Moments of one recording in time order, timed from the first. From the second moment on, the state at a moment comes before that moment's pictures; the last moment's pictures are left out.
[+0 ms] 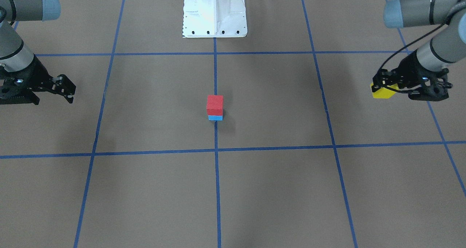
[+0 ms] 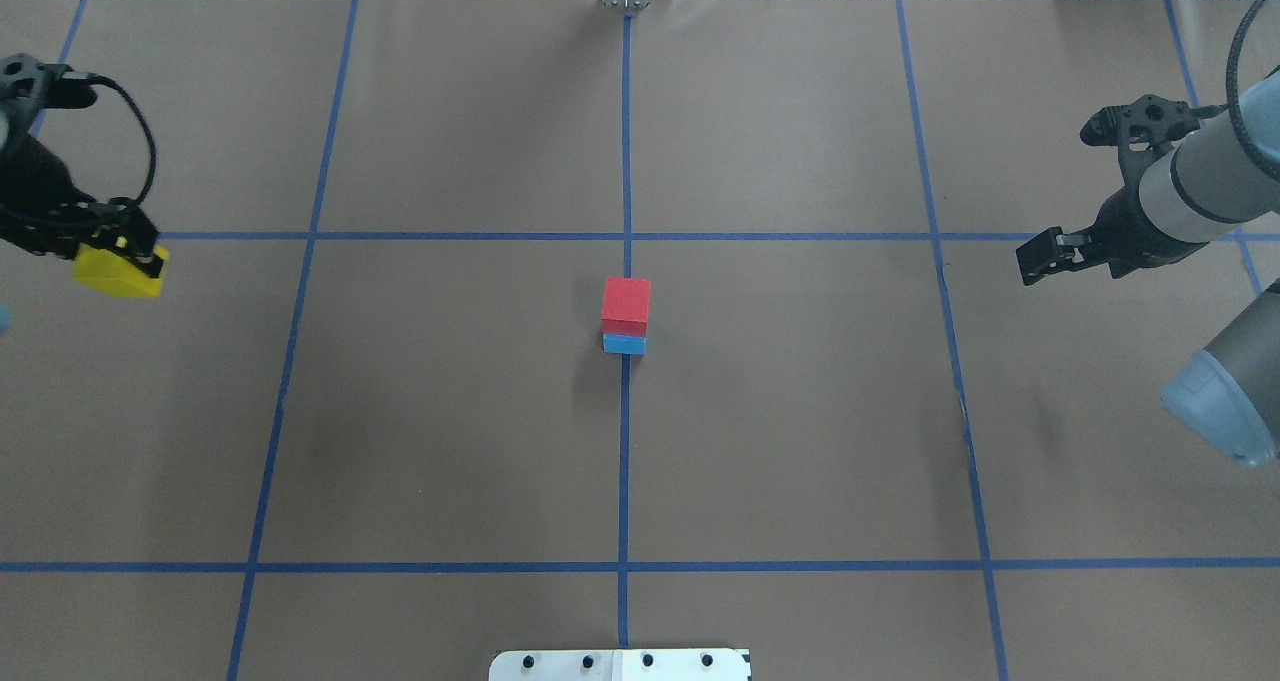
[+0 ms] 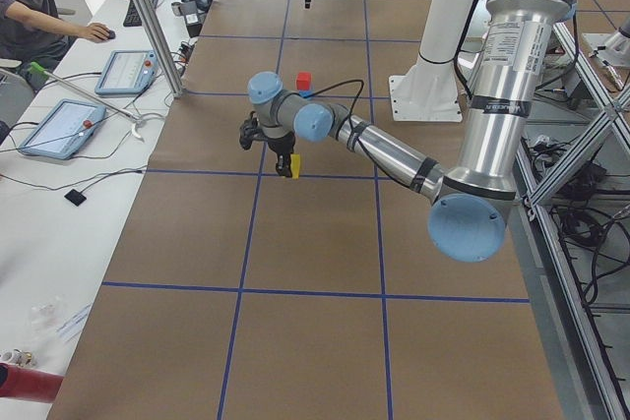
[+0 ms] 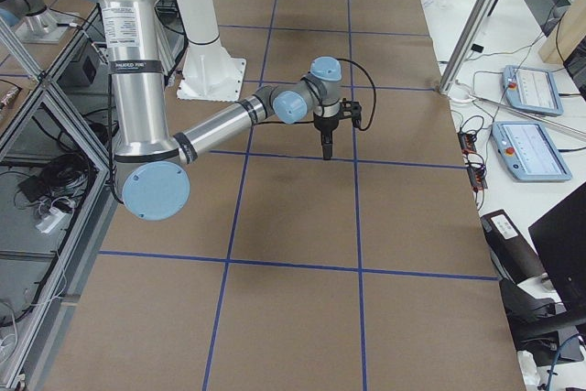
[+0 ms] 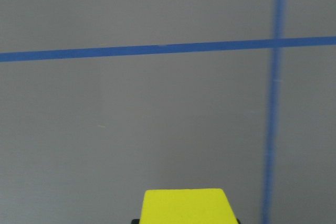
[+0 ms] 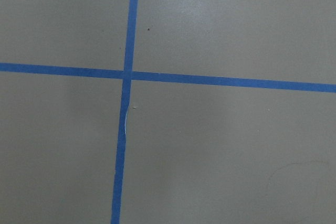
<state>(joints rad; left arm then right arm) -1.02 -1.80 -1.92 -1.47 -2.34 -0.66 0.94 -1.48 1.95 -1.48 2.06 0.76</state>
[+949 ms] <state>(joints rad) -0.61 -2.51 -1.60 -1.34 -2.02 -1.10 0.96 -1.52 1.94 -1.45 2.06 0.76</state>
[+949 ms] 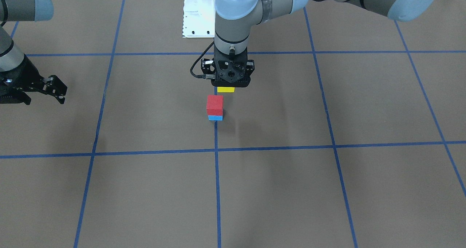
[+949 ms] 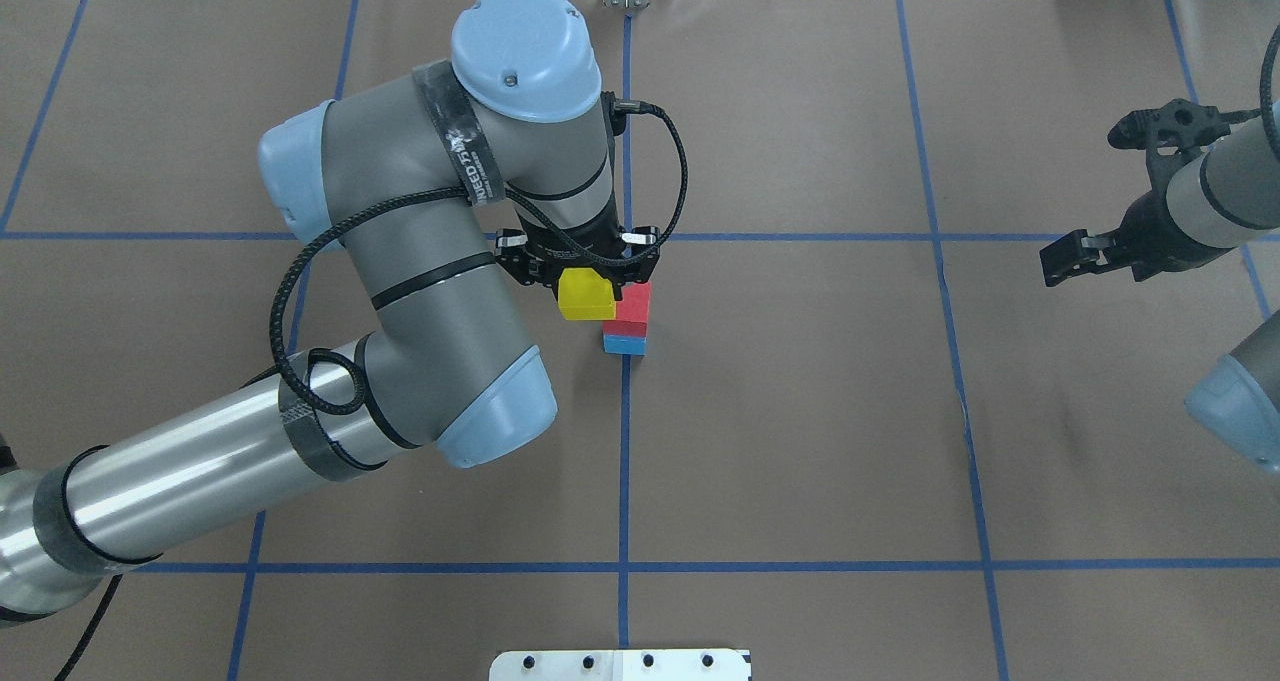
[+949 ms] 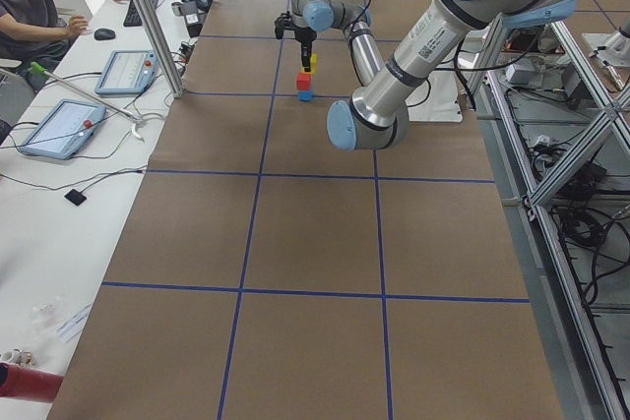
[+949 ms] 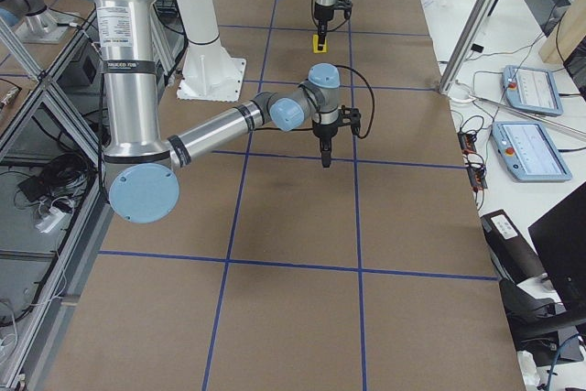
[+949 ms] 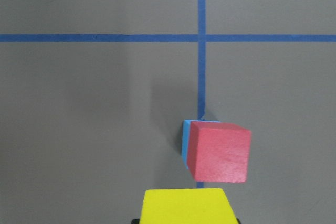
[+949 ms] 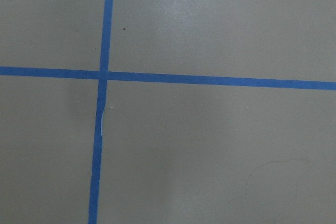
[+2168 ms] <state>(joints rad) -0.59 -2.58 -1.41 -1.44 -1.98 -1.06 0.96 -1.57 1.93 -1.36 2.10 0.77</state>
